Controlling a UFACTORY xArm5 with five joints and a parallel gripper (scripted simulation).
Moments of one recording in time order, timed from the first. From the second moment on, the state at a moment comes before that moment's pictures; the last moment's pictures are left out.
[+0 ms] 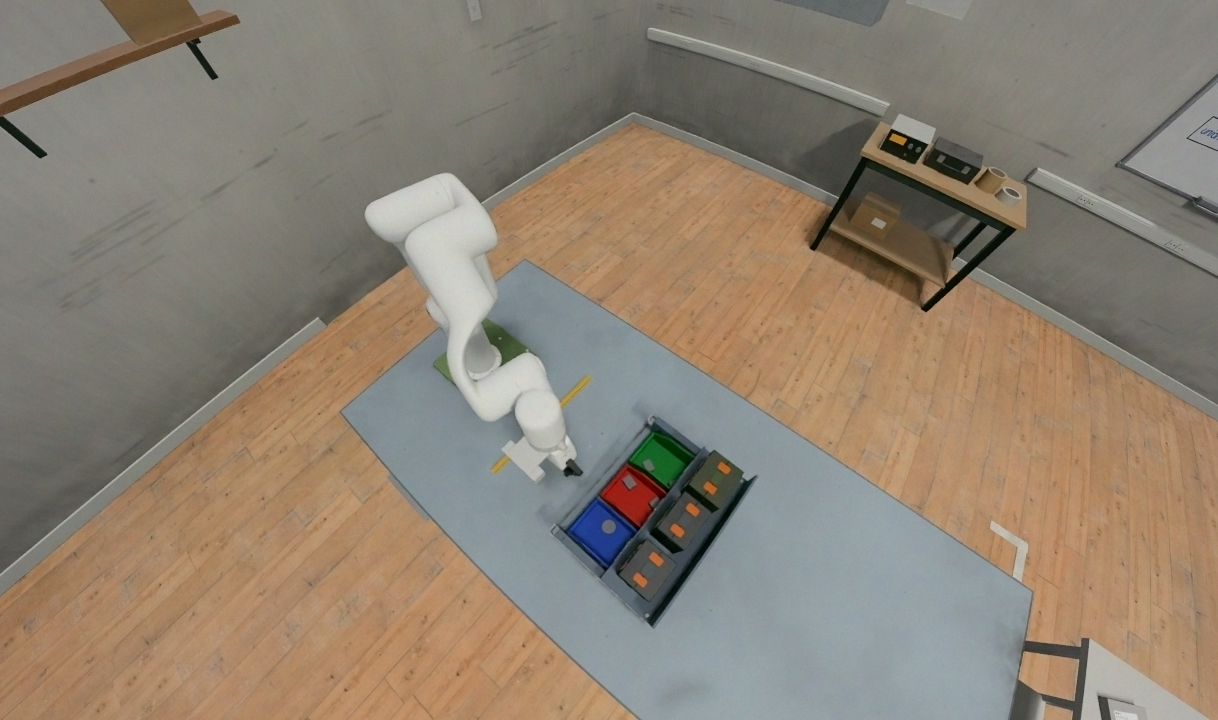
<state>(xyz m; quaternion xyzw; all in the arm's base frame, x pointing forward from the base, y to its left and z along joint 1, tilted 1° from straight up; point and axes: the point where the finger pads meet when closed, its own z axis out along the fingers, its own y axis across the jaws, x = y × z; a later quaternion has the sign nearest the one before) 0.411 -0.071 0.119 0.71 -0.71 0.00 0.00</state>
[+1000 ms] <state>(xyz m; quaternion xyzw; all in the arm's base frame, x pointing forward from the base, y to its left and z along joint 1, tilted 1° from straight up) 0.481 -0.106 0.118 0.71 -0.71 0.00 0.00</state>
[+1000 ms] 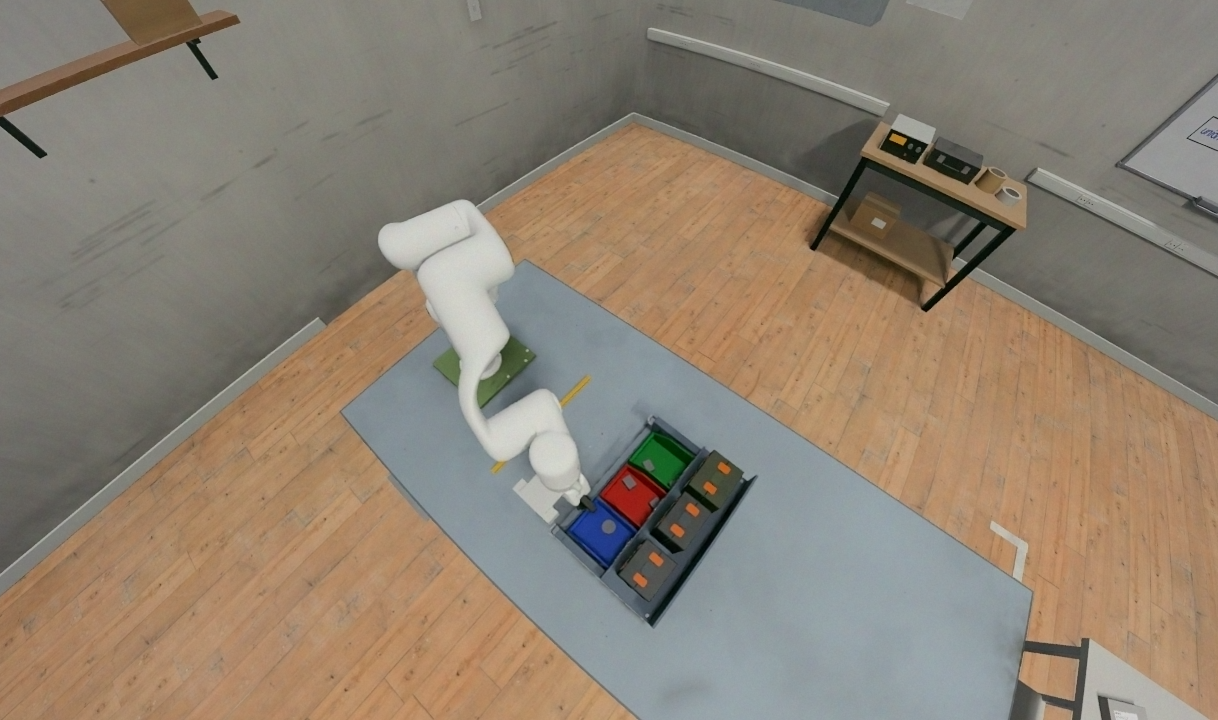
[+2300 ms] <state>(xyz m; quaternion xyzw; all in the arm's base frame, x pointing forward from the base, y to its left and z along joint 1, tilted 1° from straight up) 0.533 -0.132 0.117 0.71 -0.71 0.00 0.00</state>
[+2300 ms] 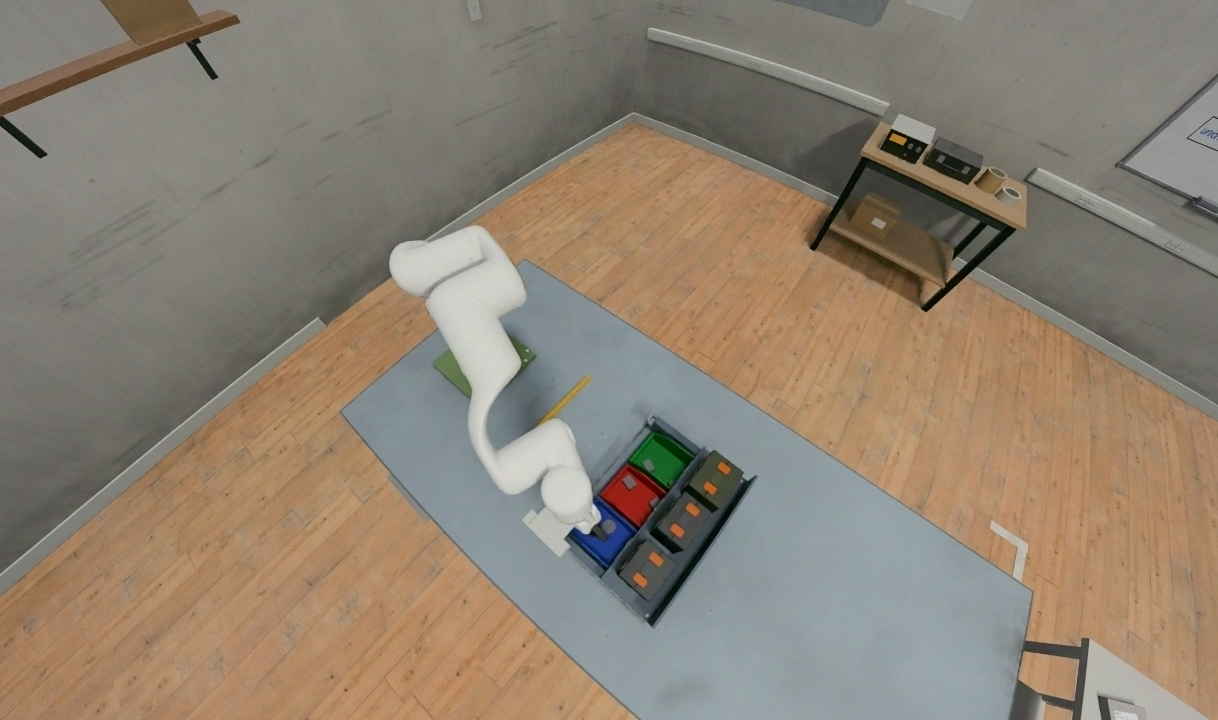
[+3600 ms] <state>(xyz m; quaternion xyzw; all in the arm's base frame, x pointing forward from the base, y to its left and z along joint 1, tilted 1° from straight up) 0.533 -0.132 0.070 0.71 -0.71 0.00 0.00</state>
